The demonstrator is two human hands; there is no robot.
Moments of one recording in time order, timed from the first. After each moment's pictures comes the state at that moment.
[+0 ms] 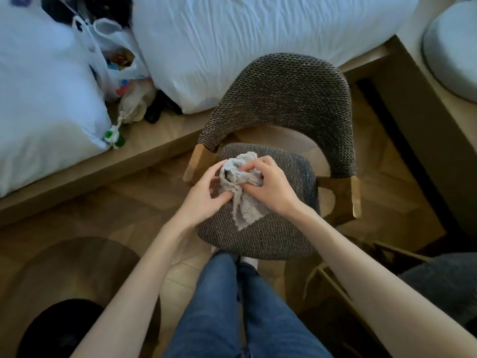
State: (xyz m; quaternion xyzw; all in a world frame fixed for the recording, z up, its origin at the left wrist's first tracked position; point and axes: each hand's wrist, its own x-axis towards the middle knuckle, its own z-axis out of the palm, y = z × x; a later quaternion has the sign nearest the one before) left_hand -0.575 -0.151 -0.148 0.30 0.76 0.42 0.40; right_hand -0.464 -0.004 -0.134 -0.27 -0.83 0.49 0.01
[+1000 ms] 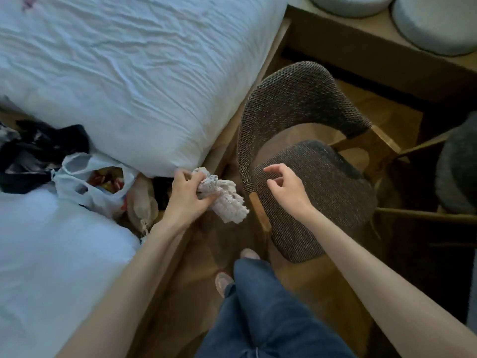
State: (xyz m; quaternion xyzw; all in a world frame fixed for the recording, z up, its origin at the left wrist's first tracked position) left_hand -0.900 -0.124 -0.135 0.60 0.72 0.18 0.32; right_hand -0.662 -0.079 -0.138 -0.63 -0.60 0.45 0.21
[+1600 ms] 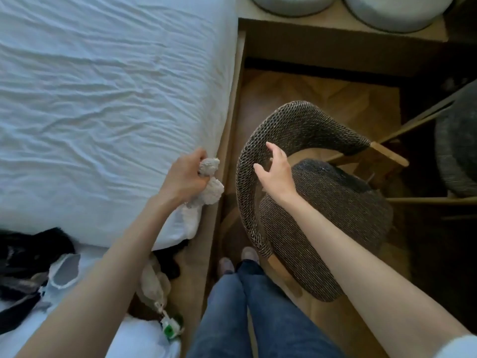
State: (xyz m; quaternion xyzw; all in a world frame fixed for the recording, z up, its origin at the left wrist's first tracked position) left_hand -0.926 0.160 -0.118 0.74 0.58 0.11 0.31; right_hand -0.721 0.122 -0.144 -0.73 -0.48 0.40 0.28
